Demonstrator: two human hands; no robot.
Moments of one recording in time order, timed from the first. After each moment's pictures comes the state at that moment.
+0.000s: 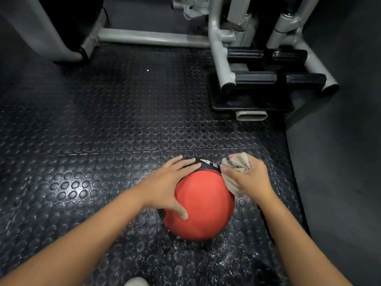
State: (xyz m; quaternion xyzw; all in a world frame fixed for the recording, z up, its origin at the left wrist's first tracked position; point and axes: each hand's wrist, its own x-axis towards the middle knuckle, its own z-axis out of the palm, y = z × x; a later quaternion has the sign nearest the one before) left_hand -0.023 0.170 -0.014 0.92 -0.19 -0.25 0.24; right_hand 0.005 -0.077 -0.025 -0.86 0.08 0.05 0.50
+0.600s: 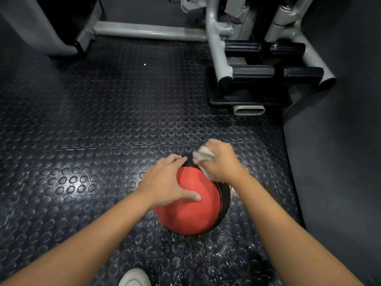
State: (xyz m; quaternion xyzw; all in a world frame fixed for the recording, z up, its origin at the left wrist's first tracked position) left_hand -0.038 0.147 -0.005 0.95 -0.06 -0.20 0.23; right_hand 0.025 -0.028 -0.019 -0.92 -0.24 -0.01 0.31
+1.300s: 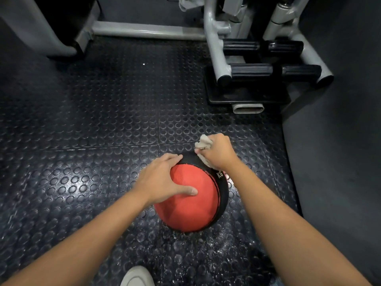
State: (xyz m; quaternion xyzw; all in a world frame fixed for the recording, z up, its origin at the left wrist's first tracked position) left_hand -0.039 0.158 -0.010 0.94 -0.02 -0.19 0.28; right_hand 0.053 -0.019 -0.025 -0.93 -0.05 0.12 0.35
